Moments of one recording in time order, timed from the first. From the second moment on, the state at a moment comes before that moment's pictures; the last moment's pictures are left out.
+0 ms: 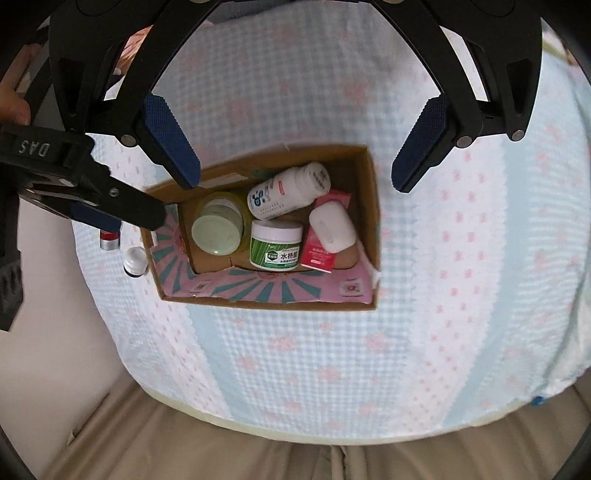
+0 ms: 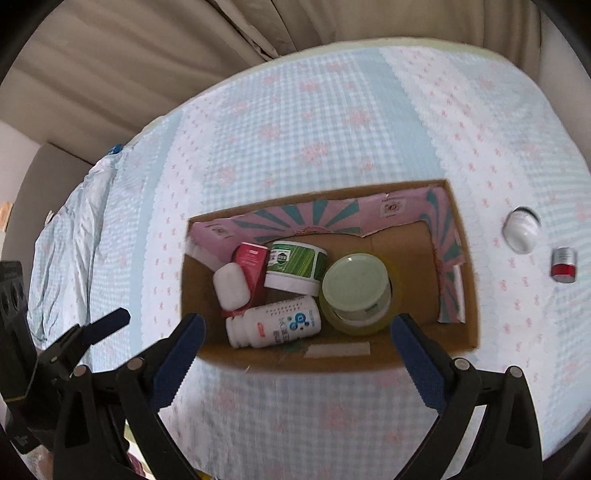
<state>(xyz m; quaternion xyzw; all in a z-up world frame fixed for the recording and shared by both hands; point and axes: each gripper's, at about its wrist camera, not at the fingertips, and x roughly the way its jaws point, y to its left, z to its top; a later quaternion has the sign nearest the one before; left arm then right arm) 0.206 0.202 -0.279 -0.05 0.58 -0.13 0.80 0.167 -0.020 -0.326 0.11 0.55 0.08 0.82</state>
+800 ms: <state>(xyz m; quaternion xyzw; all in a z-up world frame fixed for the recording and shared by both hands) 0.120 0.020 -0.131 0.00 0.45 -0.13 0.88 0.036 -0.224 -0.175 0.05 0.42 0.03 0.91</state>
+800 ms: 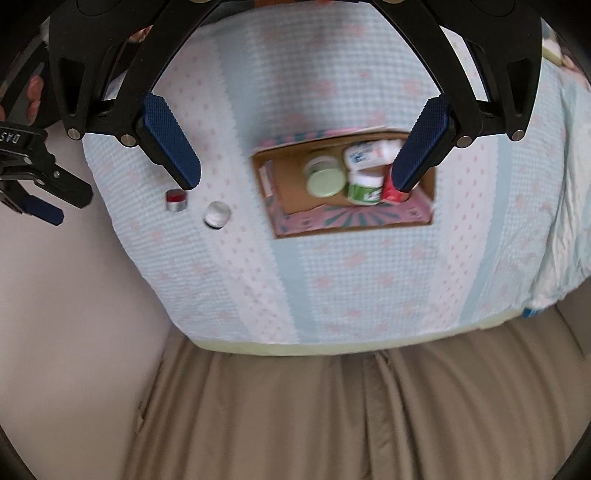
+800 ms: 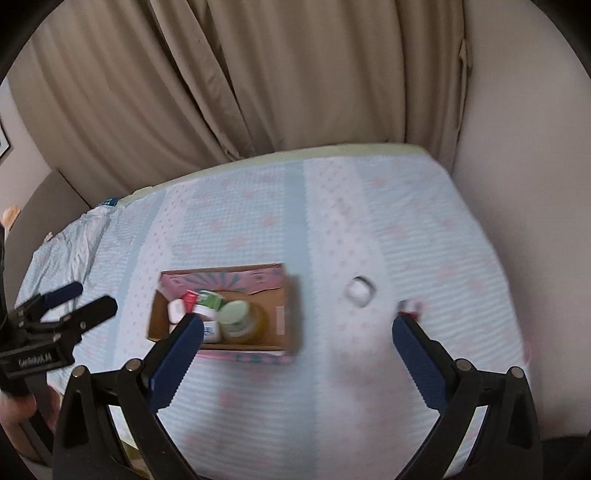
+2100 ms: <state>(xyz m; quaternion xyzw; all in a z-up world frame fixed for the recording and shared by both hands) 0.307 -0.248 -0.422 0.16 0.63 -0.25 0.71 0.171 -0.434 -0.414 0.30 0.55 -0.04 0.78</state>
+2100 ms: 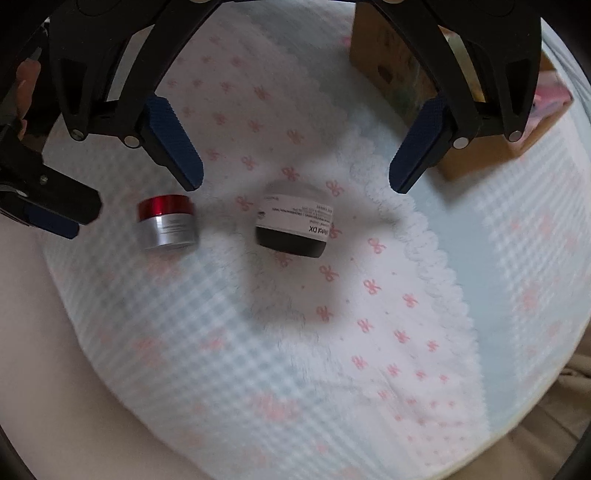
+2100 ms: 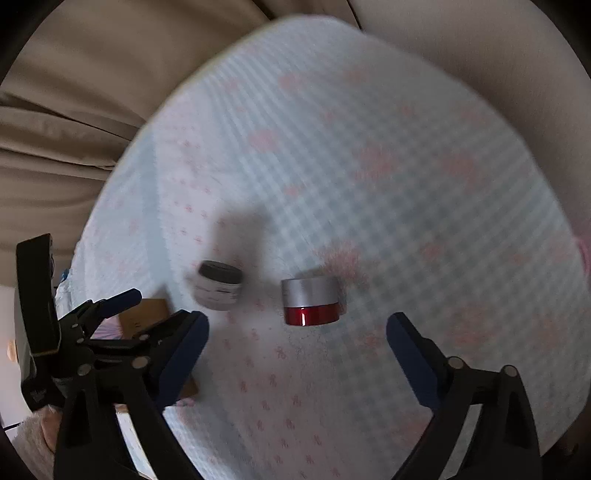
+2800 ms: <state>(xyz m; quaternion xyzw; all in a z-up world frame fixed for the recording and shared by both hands) 0.326 -0.275 -0.490 0.20 0.63 -0.28 0.70 0.209 -0.423 -0.493 0.30 0.62 -0.07 0.72</state>
